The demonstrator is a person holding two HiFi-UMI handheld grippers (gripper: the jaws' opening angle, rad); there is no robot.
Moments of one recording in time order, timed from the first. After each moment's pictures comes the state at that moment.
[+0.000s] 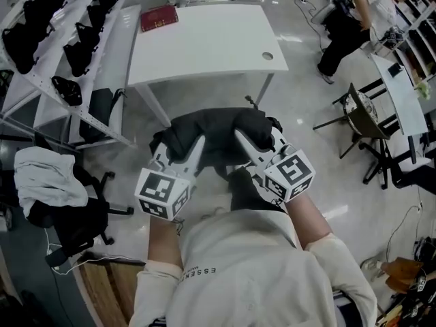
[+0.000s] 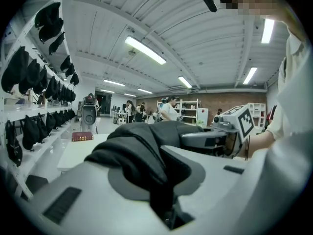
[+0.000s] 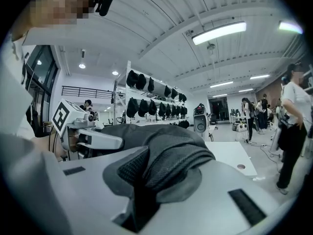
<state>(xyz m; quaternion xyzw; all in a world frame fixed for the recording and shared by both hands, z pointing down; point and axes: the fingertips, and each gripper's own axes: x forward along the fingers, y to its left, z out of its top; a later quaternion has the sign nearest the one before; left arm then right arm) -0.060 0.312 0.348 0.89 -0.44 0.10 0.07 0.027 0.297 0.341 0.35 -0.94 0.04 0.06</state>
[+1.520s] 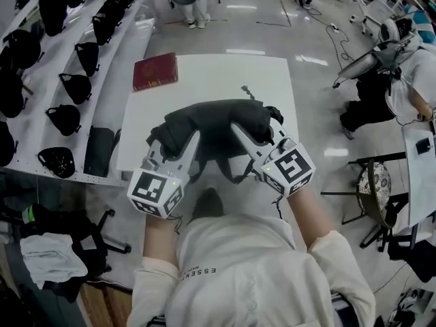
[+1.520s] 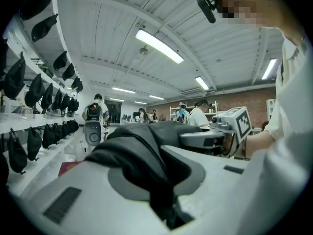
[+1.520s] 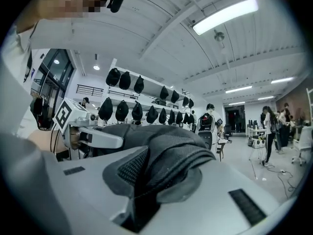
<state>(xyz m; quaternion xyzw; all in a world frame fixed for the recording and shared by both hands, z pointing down) -0.054 -0.144 0.309 0.86 -0.50 0.07 0.04 0.029 -0.172 0.300 0.26 -0.96 -0.02 0.05</state>
